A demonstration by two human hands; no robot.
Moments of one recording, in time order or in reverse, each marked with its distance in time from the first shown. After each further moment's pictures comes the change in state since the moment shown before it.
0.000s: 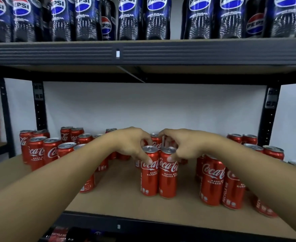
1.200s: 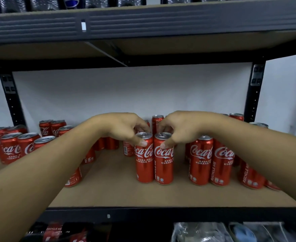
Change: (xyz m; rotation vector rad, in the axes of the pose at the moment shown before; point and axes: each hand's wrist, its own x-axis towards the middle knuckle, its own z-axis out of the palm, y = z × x) left_hand 0.022 0.013 0.001 -0.058 -0.087 0.116; right_hand -0.015 0.015 -0.005 -0.122 -0.017 0.016
